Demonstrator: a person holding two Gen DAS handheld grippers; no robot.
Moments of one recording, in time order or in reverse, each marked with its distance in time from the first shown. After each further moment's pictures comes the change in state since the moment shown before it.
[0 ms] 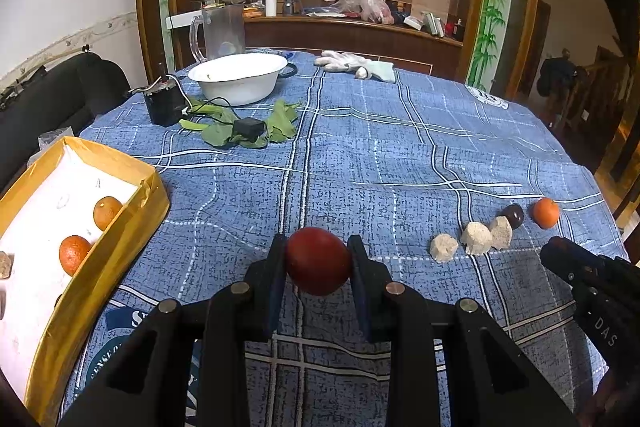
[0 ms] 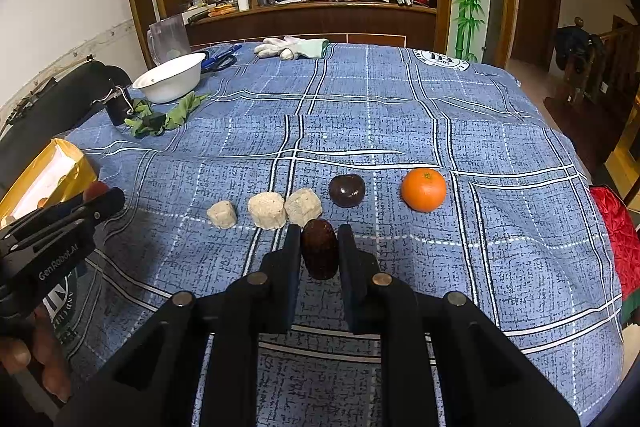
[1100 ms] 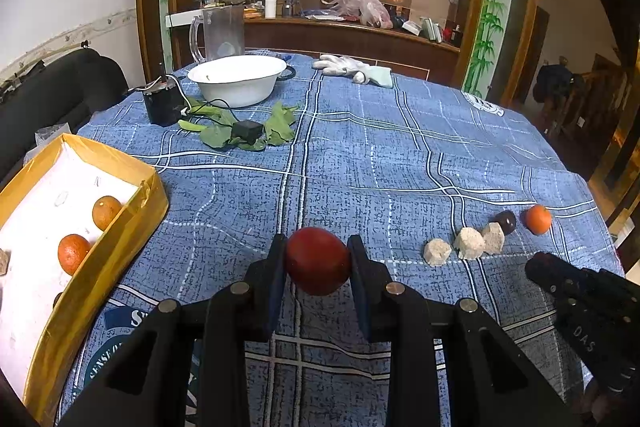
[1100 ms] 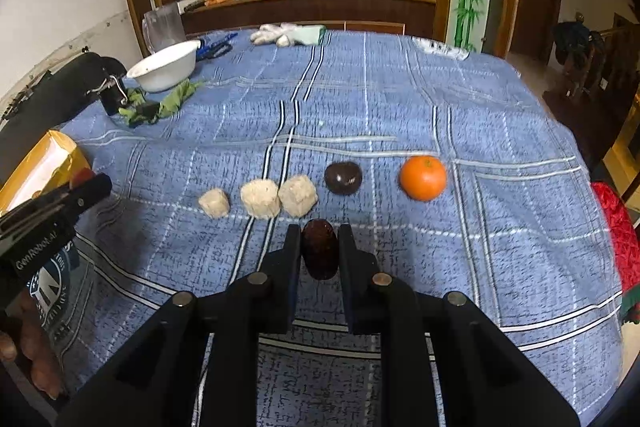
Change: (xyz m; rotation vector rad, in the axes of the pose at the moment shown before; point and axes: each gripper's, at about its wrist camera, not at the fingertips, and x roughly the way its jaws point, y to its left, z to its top) left arm -0.004 0.003 0.002 -0.018 -0.005 -0.025; right arm 0.004 -0.001 -0.002 -0.005 0.030 -0.020
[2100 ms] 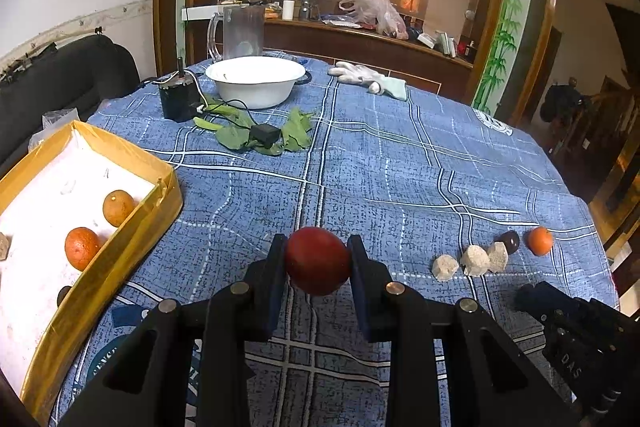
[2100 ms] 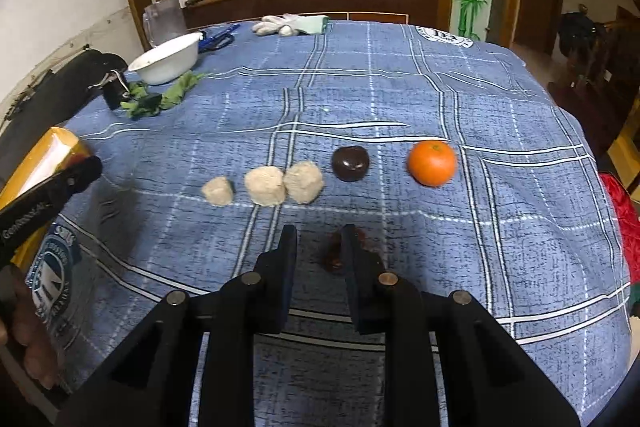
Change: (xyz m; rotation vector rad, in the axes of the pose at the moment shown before) left arm -0.001 0.012 0.004 -0.070 -0.011 0.004; right arm 0.008 0.002 -0.007 0.010 0.047 0.020
